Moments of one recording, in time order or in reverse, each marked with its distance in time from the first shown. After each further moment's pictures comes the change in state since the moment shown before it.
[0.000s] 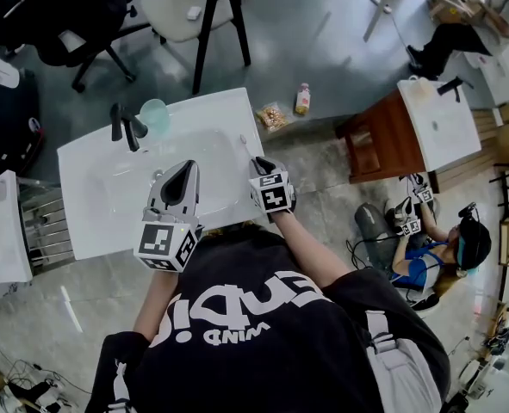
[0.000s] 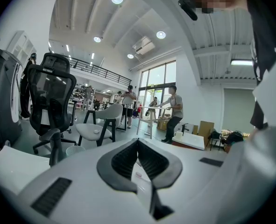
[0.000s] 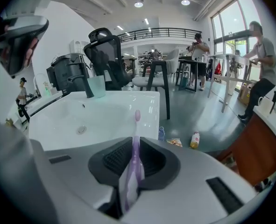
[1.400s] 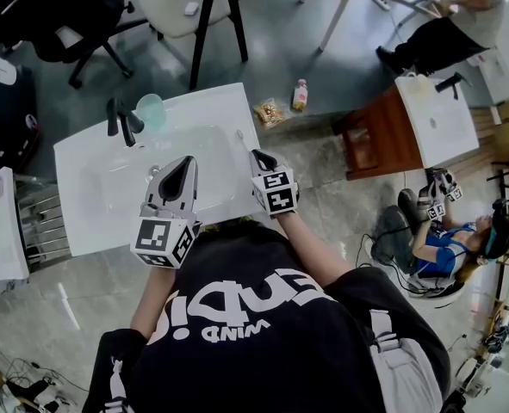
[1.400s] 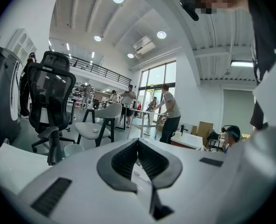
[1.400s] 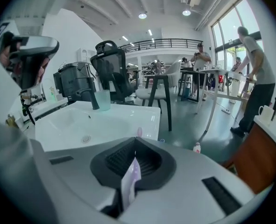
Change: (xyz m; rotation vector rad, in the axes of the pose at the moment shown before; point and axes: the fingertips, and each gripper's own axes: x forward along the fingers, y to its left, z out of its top) left arm 0.001 -0.005 -0.004 -0.012 0.005 -0.011; right arm -0.033 0.000 0.031 -0.032 -0.115 0.024
